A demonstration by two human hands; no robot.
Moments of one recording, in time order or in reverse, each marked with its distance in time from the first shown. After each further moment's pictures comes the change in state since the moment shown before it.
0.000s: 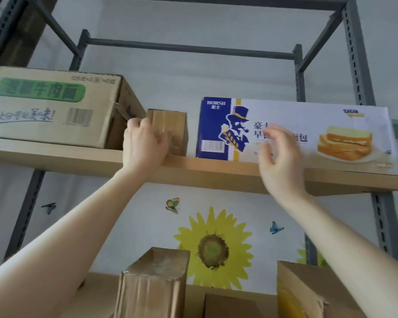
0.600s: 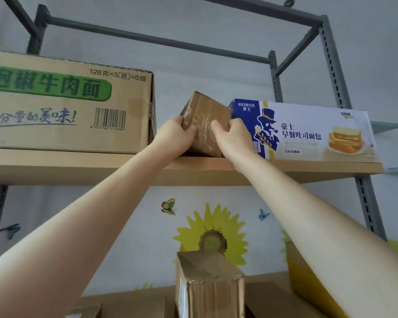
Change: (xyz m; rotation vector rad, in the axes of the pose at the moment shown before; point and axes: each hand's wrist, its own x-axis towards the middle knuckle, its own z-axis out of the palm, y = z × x) left_hand 0.057 -0.045 -0.031 -0.459 -0.591 0.029; right_hand 0.033 -0.123 0.137 -0.015 -0.199 0.642
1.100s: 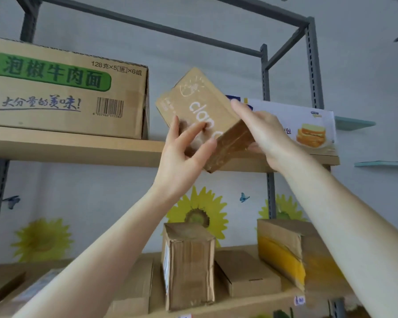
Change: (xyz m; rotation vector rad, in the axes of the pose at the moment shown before) left_hand -0.125 0.030 0.012 -0.453 0.089 0.210; right_hand -0.065 -0.032 -0.107 0.066 -0.122 0.081
